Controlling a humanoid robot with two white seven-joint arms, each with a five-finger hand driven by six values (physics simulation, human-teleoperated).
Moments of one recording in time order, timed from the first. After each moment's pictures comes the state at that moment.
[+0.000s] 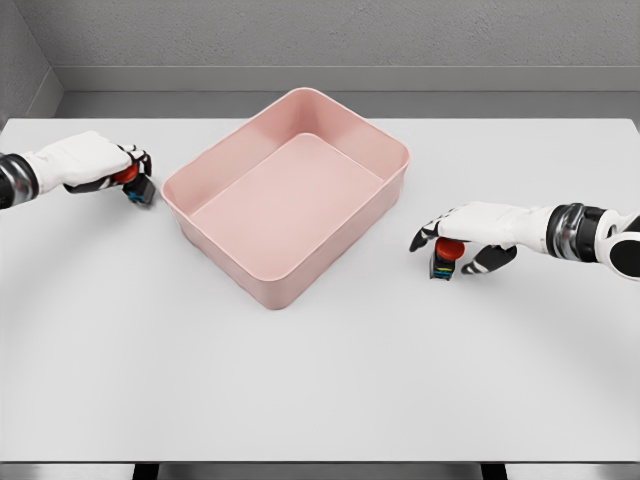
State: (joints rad) left arm -0.73 0.67 -0.52 -1.02 -0.85 -0.61 -0.35; right arm -0.70 -0.91 0.89 -1.69 0.20 -0.12 0.60
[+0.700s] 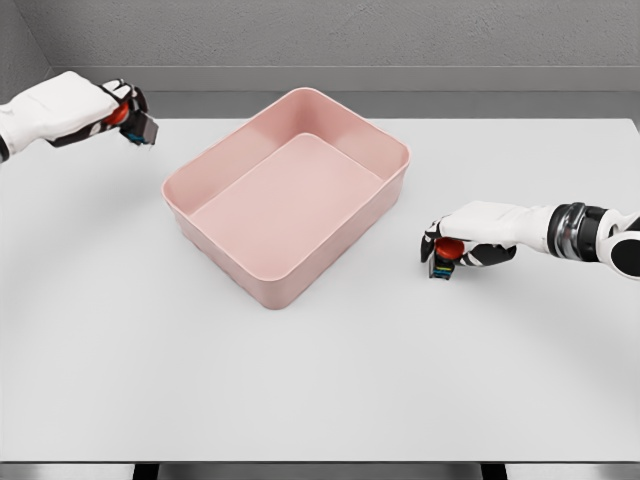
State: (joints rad) left arm -0.71 0.70 -0.37 -1.19 -0.73 -0.61 -0.35; right arm -0.70 -0.91 0.89 -1.68 0.20 -0.11 0.60
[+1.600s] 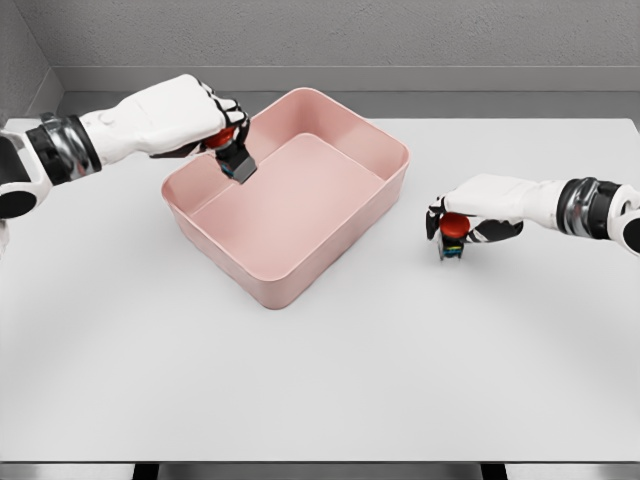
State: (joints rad) left arm -0.71 0.61 -0.49 -1.49 -0.69 -0.61 -0.35; right arm -0.76 -0.92 0.88 -1.69 0.20 -0.11 0.60
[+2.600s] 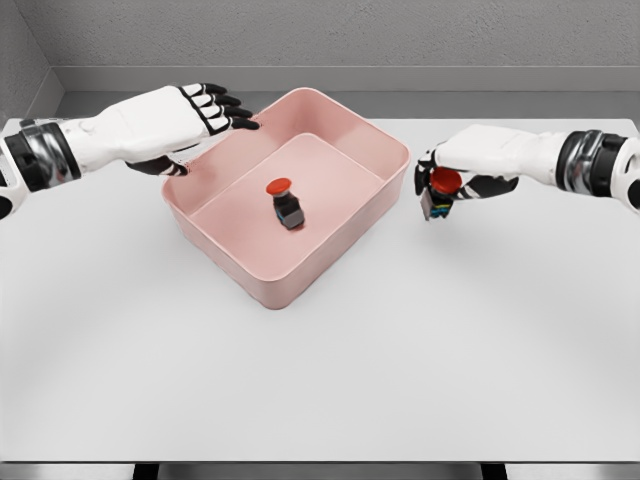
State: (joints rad) left arm -0.68 0.71 -0.50 -1.49 -0.59 -0.61 -0.37; right arm -0.89 -0.88 0.87 -1.70 0.20 -0.11 0.61
